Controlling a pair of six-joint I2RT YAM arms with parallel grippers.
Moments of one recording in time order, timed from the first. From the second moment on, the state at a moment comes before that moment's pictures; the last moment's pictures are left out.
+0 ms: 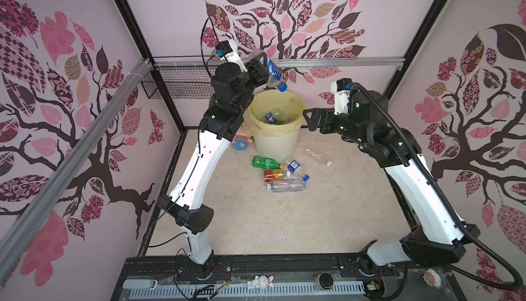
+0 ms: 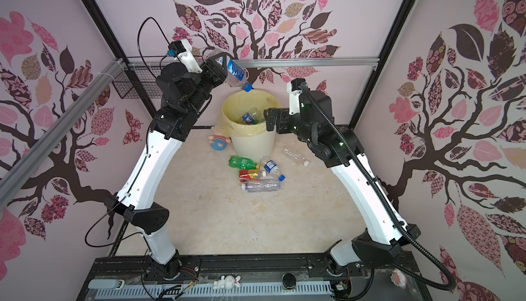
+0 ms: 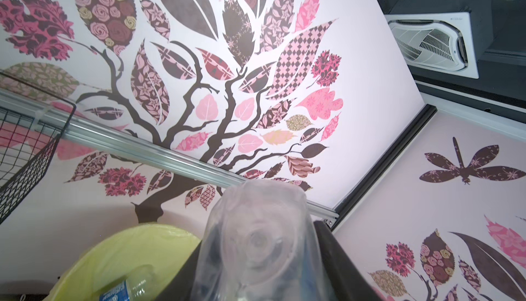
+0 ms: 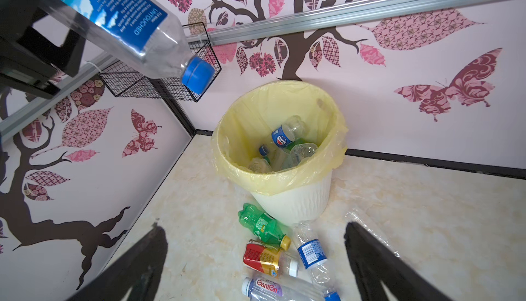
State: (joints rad) left arm -0.48 1.84 2.36 -0.30 -0.19 -0.60; right arm 0.55 1.44 1.96 -0.80 0.08 0.32
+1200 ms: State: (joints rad) left arm -0.48 1.74 2.06 -0.57 -0.11 -0.63; right arm 0.54 1.43 1.75 -0.80 0.02 0.37
